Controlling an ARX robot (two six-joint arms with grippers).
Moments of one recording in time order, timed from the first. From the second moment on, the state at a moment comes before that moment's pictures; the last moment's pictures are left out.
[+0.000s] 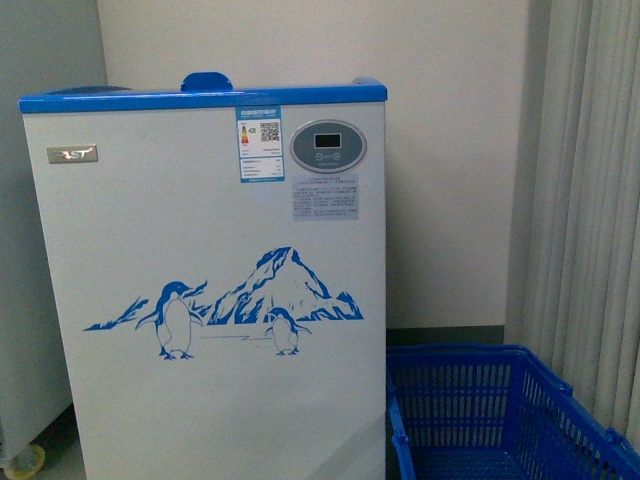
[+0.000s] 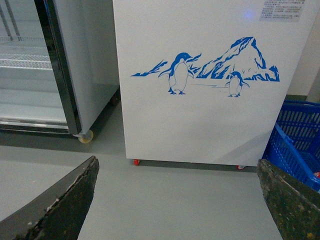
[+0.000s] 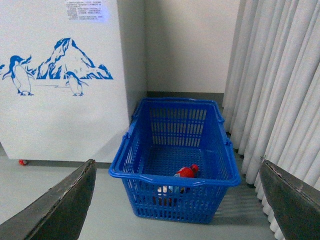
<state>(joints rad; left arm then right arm) 0.00 0.00 0.02 0.00 0.00 0.00 0.00 0.00 0.02 0.00 0.00 0.00</state>
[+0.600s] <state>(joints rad) 0.00 0.00 0.02 0.00 0.00 0.00 0.00 0.00 0.02 0.00 0.00 0.00</state>
